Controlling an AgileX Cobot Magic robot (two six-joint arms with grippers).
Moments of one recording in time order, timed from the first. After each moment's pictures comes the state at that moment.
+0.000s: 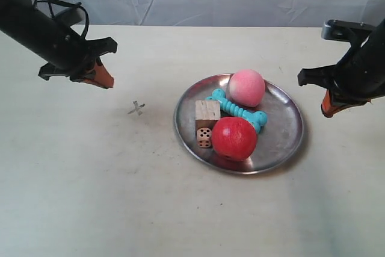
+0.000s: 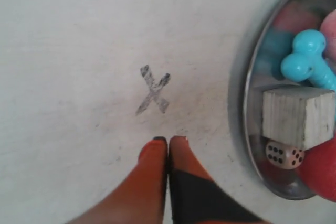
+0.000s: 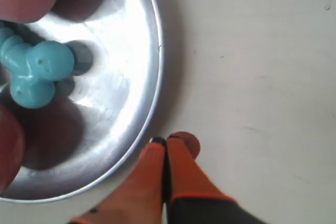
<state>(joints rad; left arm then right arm) -0.11 1.96 -1.34 -0.73 0.90 0.39 -0.05 1.71 -1.07 0.21 0.82 -0.05</state>
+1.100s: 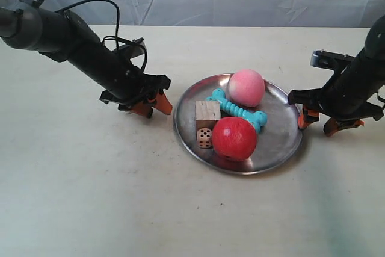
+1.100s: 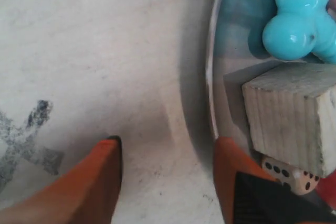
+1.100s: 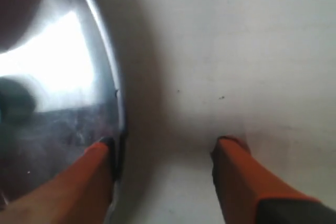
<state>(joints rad) -0.31 2.16 -1.38 -0.86 0.81 0.55 -0.09 1.94 -1.07 0.30 0.66 -0.13</state>
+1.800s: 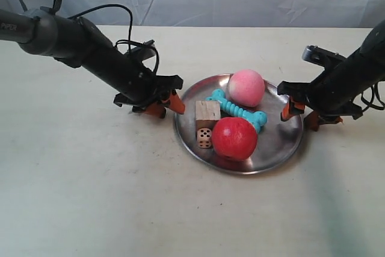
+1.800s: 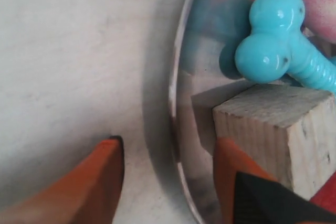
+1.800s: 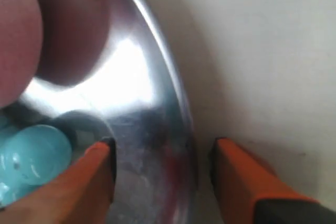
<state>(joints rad) -0.35 2.20 -1.39 -0.94 0.77 0.56 -0.09 2.02 -1.09 0.61 0.63 -0.37</state>
